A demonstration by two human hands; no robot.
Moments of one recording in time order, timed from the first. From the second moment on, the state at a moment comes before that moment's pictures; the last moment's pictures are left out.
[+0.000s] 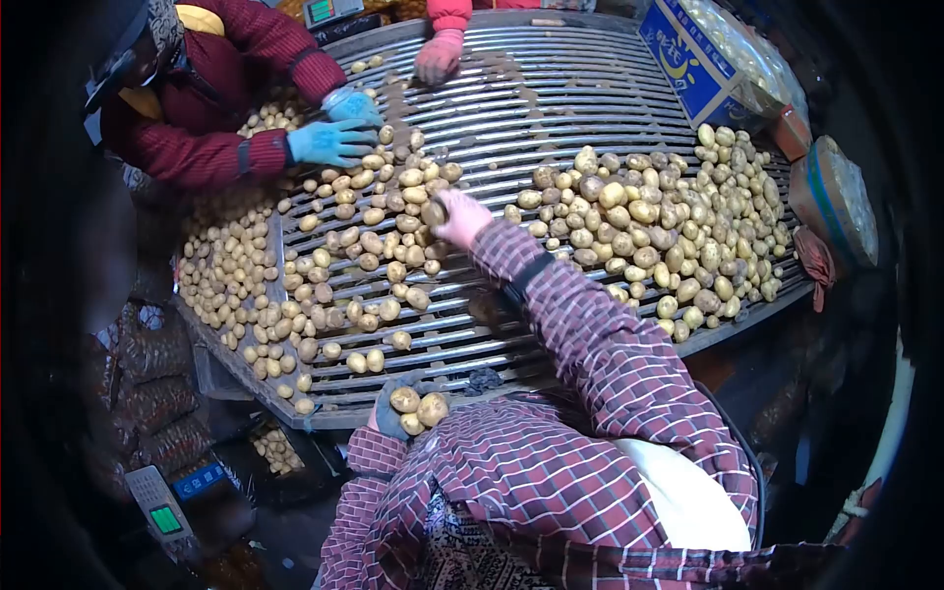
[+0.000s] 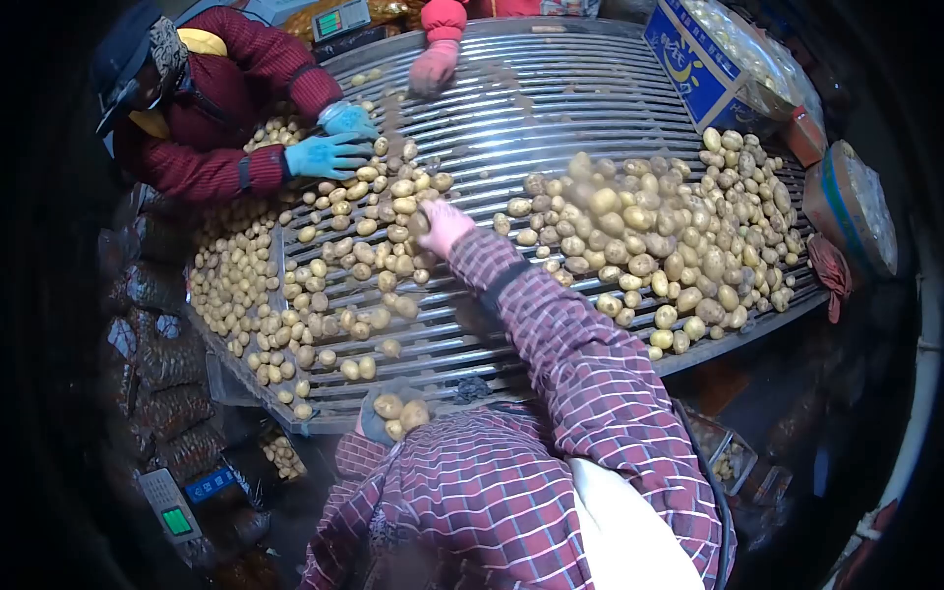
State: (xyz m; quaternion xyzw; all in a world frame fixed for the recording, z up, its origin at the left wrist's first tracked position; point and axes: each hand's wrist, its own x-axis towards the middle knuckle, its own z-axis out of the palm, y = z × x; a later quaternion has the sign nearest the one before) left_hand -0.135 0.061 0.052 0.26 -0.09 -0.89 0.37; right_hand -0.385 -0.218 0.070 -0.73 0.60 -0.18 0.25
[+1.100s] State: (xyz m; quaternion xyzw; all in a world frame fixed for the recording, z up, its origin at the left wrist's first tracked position) left_hand -0.104 0.057 0.080 0.38 0.00 -0.82 0.43; right_hand -0.288 -0.289 0.062 -0.84 0.51 0.17 0.03
